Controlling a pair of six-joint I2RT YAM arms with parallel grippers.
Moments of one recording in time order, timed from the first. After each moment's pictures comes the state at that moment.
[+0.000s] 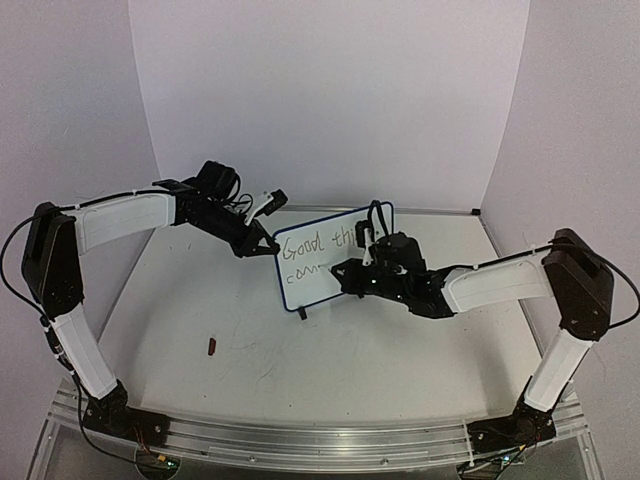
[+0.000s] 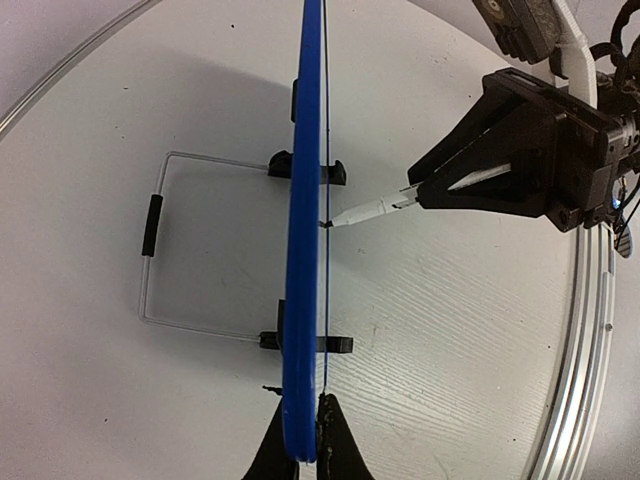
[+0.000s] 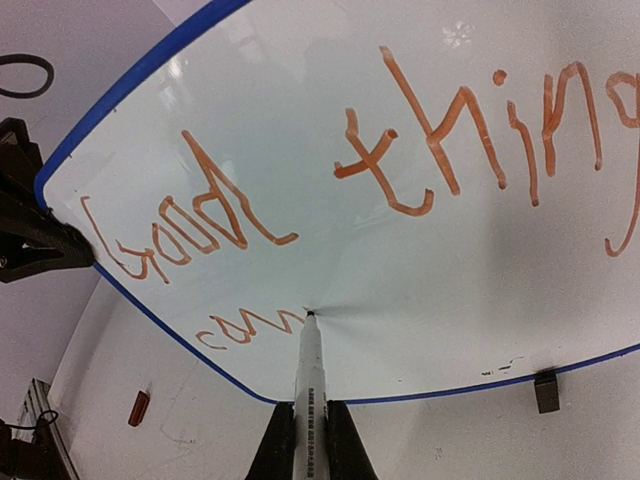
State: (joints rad) left arm -0.55 1.74 1.43 -0.55 0.56 0.32; right arm 0.84 1.75 0.95 0.39 0.06 0.59
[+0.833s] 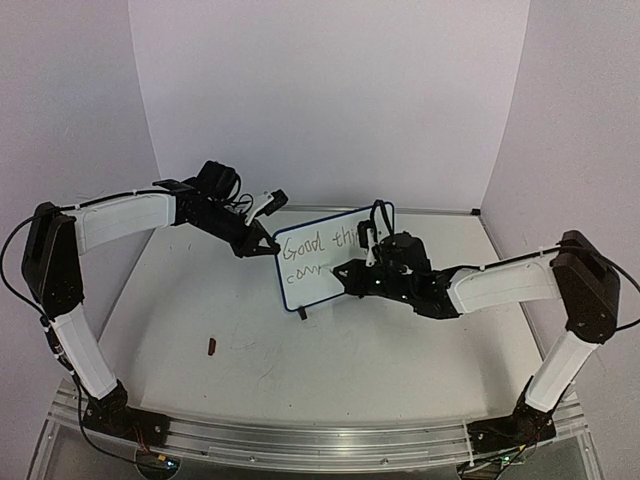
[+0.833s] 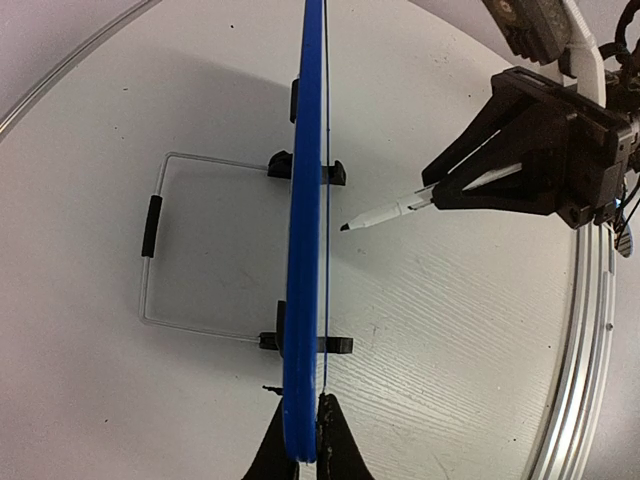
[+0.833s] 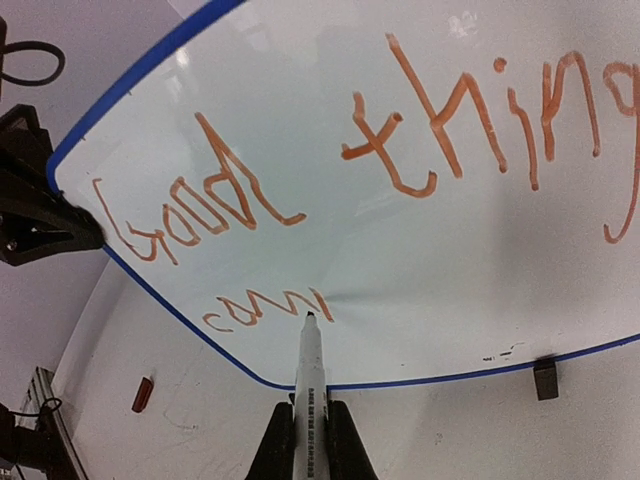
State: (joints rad) left arm -0.55 1.74 1.43 -0.55 0.56 0.32; right arm 0.84 1.72 0.92 0.37 0.04 0.59
